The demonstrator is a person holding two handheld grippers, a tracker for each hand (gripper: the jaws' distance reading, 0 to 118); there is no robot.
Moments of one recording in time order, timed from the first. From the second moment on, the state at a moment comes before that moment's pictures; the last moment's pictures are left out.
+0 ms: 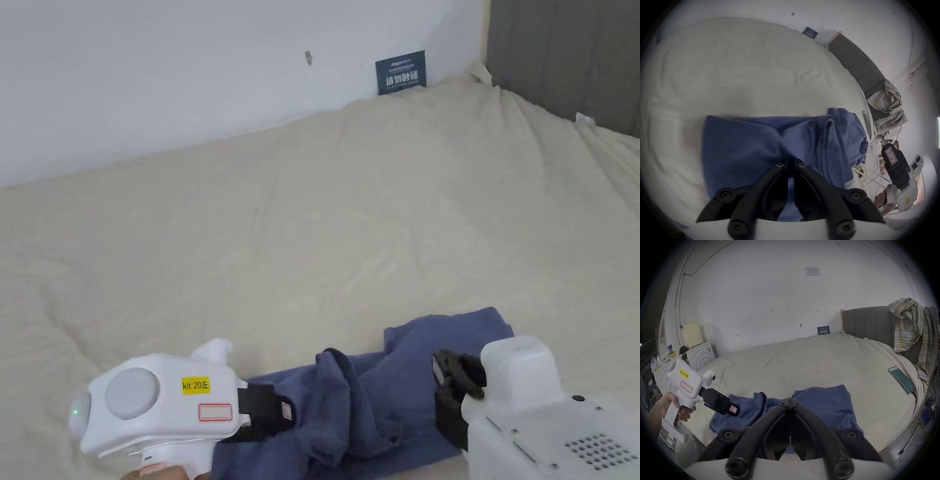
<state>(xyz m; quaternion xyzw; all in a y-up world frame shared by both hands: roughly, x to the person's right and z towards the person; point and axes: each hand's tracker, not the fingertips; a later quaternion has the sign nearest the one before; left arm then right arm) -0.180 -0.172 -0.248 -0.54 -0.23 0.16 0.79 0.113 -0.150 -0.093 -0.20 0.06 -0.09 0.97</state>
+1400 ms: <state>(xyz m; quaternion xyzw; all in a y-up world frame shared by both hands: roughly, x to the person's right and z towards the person) -0.317 -0.192 -0.223 -0.50 -0.21 0.35 0.76 0.080 -0.144 -0.095 -0.22 0.06 -0.08 0.97</state>
